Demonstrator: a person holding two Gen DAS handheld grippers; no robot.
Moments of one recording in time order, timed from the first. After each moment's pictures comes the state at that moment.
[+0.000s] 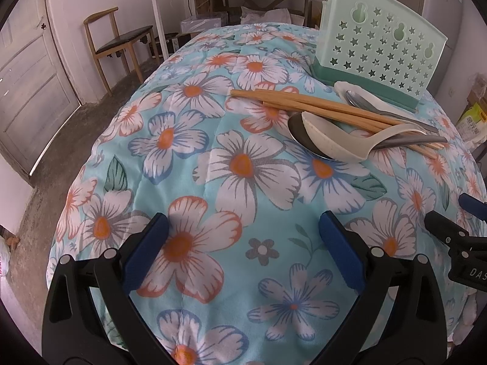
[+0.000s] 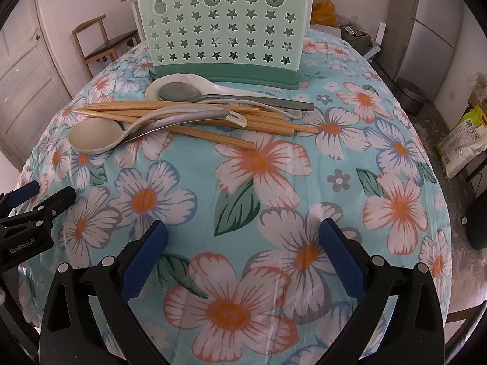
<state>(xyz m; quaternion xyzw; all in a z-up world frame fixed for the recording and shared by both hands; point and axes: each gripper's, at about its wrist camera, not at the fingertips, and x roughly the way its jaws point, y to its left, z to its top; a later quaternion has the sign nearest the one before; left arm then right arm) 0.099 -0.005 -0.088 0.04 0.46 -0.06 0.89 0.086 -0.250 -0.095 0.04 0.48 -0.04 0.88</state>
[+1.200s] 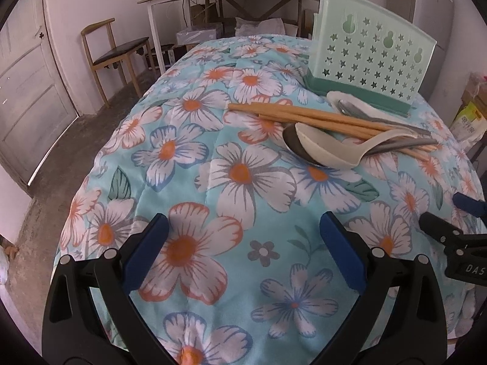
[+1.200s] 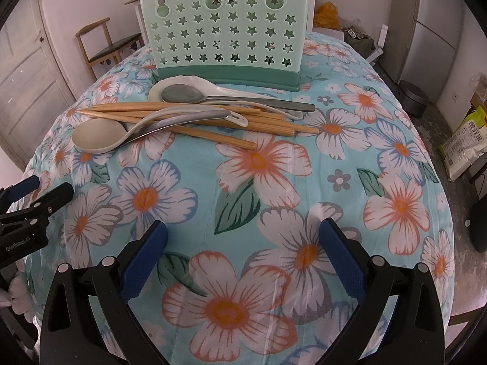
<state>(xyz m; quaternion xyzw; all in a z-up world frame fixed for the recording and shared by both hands) 0.092 -0.005 -0.080 0.04 0.43 -0.08 0.90 0.083 -0.251 -0.096 0.05 0.47 -0.04 0.88</state>
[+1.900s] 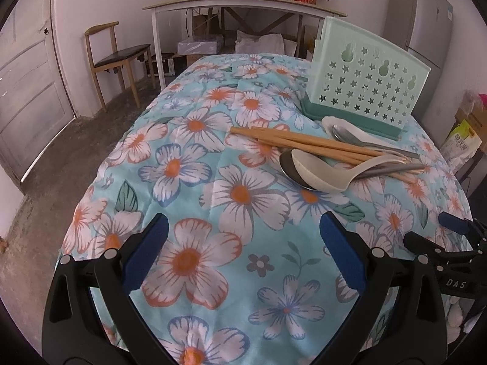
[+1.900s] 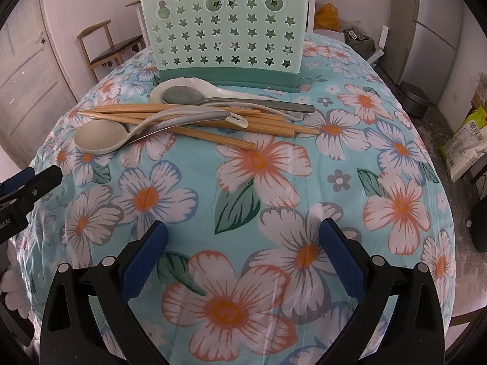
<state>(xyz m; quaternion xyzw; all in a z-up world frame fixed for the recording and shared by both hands) 0.091 0.005 -0.064 0.00 0.40 -0.09 0.91 0.081 -0.254 -0.094 0.05 0.47 -0.03 0.88</state>
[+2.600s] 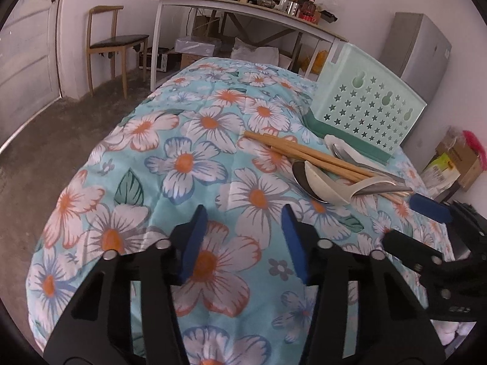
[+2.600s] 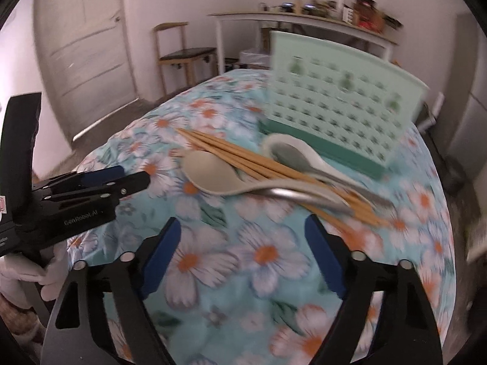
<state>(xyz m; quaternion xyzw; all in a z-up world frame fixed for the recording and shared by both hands) 0.096 0.046 -0.079 -0.09 0.38 -0.13 0.91 0.102 -0.161 -0.050 -0.07 0.39 0.12 0.91</state>
